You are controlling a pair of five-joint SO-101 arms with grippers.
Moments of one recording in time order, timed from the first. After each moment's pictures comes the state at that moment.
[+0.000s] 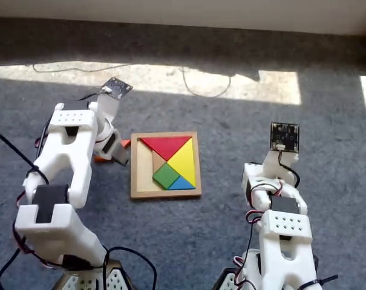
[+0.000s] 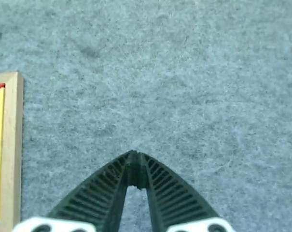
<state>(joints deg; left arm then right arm) -9.4 12.6 16.7 63.3 -25.5 -0.4 -49.8 75.2 29.3 3.8</state>
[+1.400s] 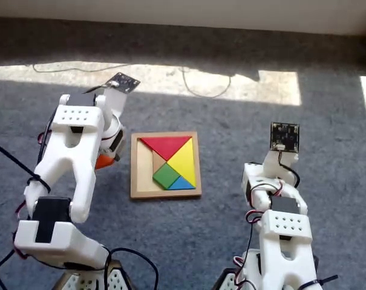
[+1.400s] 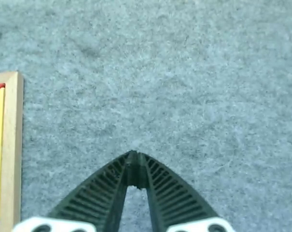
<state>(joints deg) -5.1 4.1 14.9 76.1 -17.9 -0.5 -49.8 75.2 29.3 3.8</state>
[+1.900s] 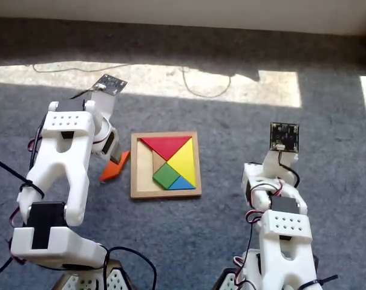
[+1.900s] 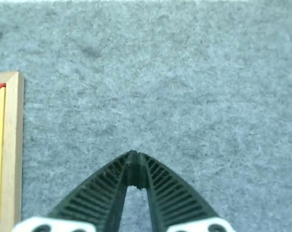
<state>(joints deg) -8.7 2.1 18.9 72.5 -17.6 -0.6 -49.8 75.2 29.3 3.8</state>
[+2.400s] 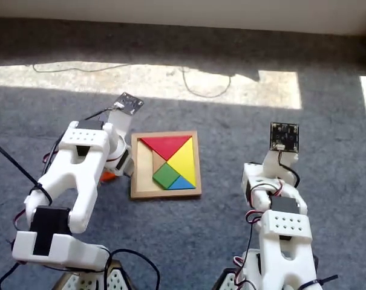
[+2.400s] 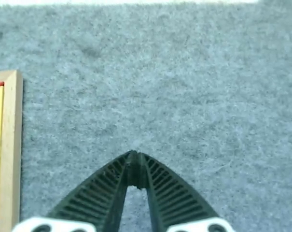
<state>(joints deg) -2.9 1.2 33.7 57.6 -17.8 -0.6 -49.8 75.2 29.3 3.8</state>
